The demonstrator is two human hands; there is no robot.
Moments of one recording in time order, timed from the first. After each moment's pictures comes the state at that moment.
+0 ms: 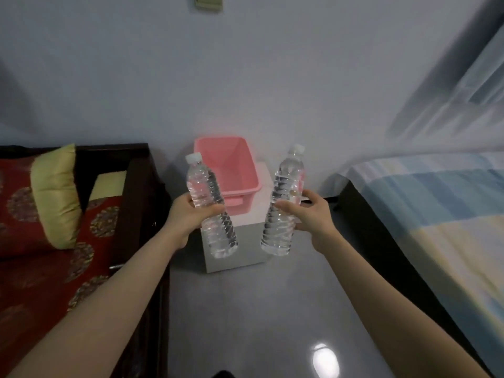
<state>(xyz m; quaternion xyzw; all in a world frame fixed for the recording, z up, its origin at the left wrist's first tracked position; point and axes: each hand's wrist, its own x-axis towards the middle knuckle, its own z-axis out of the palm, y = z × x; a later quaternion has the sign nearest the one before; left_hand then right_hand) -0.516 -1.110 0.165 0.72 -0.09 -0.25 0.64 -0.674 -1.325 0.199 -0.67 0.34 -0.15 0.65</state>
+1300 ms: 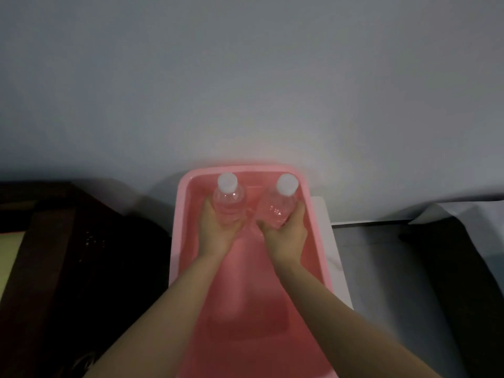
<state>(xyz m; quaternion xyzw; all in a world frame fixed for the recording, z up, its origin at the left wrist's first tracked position) -0.102 -1.390 -0.087 0.81 0.00 -0.14 0.57 -0.174 -1.489 -0.069 -0.73 0.44 -0.16 0.50</state>
